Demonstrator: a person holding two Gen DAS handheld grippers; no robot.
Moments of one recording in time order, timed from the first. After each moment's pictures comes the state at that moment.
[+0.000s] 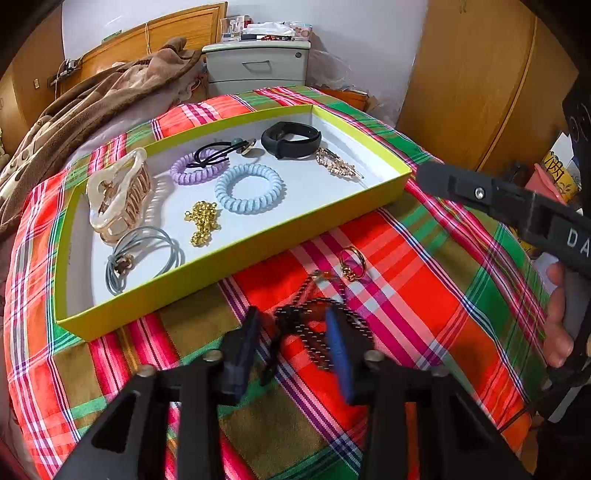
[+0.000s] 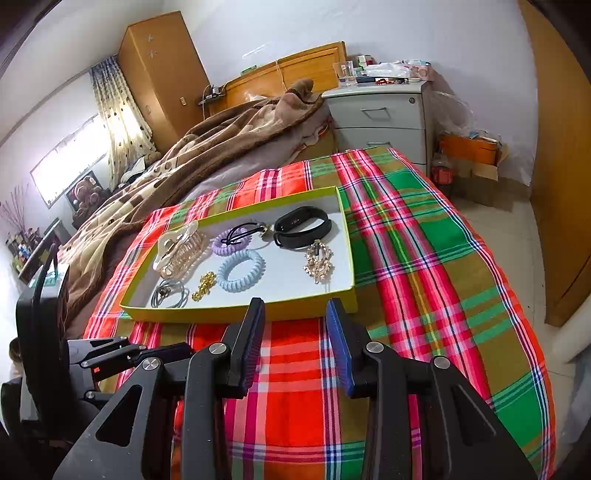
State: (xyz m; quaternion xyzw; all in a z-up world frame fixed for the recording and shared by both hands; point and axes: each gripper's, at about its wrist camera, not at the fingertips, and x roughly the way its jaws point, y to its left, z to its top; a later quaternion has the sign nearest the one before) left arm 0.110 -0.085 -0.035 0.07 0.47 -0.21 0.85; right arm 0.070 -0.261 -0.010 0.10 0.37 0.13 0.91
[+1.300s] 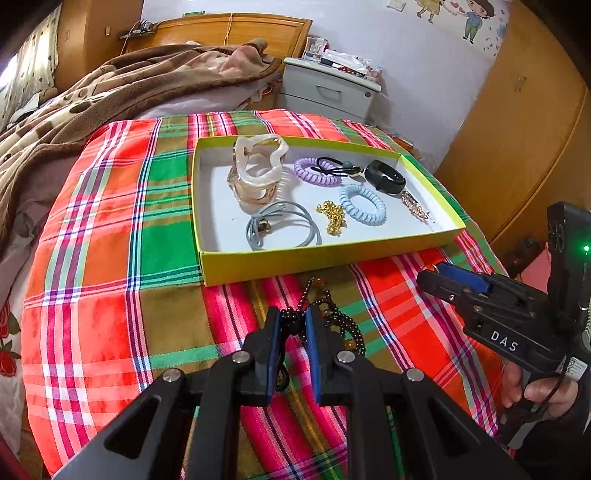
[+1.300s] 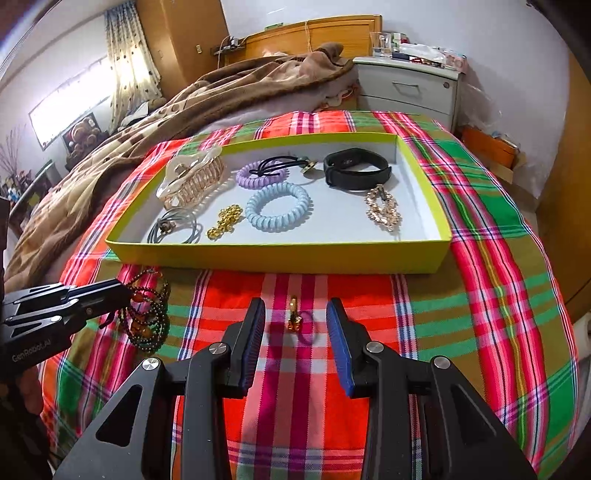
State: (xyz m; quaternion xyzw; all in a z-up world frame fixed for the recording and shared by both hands) left arm 0.101 0.017 -0.030 -0.06 0.45 -0.15 0.88; right arm 0.074 -0.192 -0.047 0.01 0.43 0.14 0.89
